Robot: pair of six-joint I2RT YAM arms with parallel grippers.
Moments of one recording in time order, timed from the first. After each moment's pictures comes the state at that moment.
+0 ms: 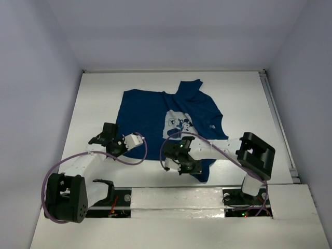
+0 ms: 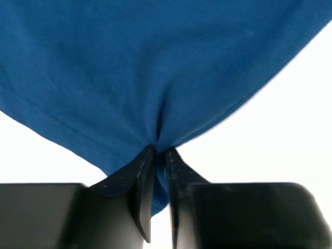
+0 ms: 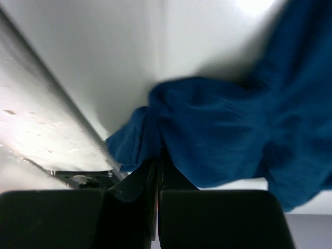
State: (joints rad) left arm -0.16 1.12 0.50 -0.53 0.18 0.95; right arm 1.16 1.77 1.13 -1.08 0.04 -0.35
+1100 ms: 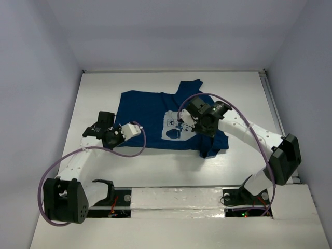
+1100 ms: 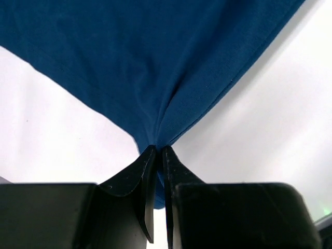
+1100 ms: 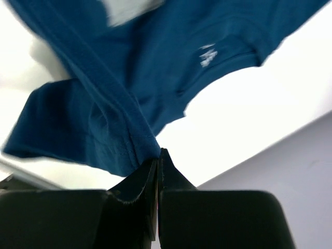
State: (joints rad) left arm -0.13 1.09 0.72 -0.74 0.17 0.98; right arm 0.76 1.53 1.35 -1.13 0.30 -0.46
